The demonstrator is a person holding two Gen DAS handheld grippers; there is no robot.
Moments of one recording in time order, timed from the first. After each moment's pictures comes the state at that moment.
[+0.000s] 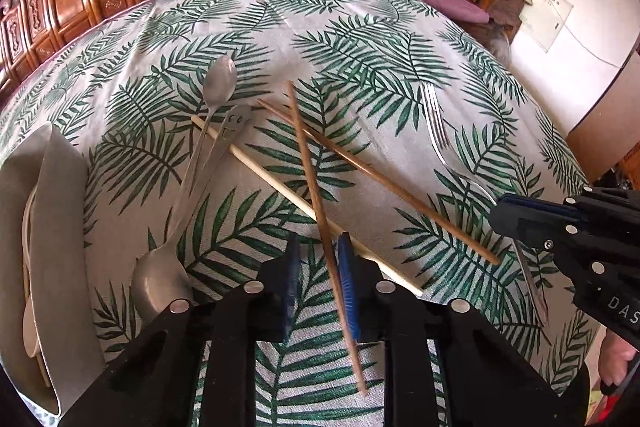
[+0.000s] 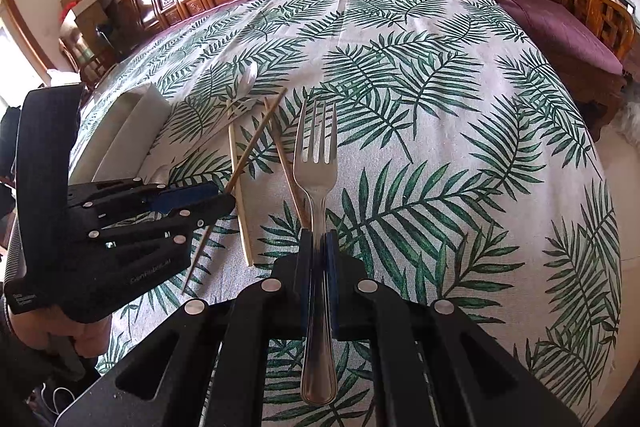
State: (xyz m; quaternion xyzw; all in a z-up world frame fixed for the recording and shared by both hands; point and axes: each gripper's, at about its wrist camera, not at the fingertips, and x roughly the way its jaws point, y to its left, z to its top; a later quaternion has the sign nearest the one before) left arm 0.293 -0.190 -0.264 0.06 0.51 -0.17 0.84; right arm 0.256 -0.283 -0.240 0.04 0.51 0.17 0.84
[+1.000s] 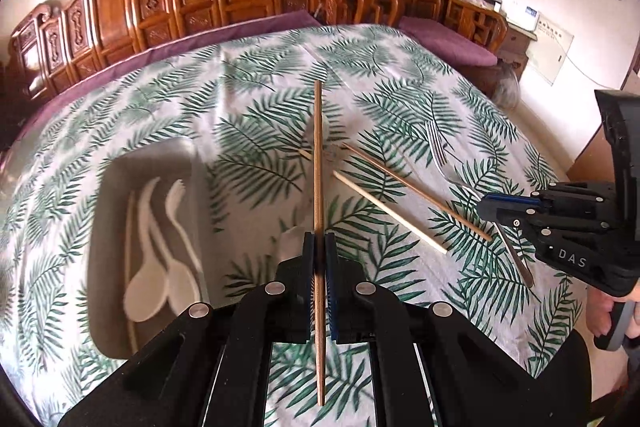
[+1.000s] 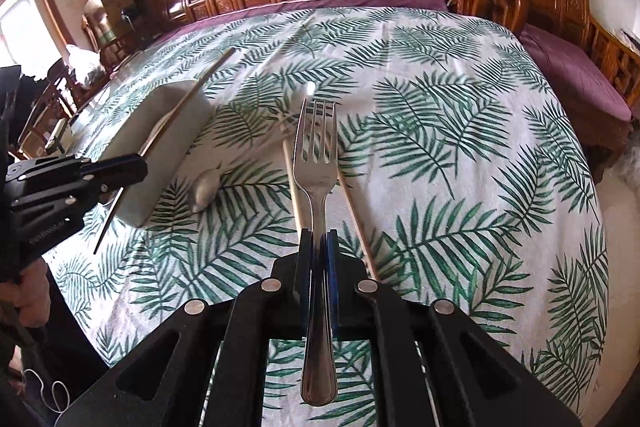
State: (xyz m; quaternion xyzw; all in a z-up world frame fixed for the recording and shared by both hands) left arm 0.240 -0.106 -0.184 0.05 0.44 -0.14 0.89; right arm 0.241 -0.241 -0.206 0.00 0.48 0.20 0.86
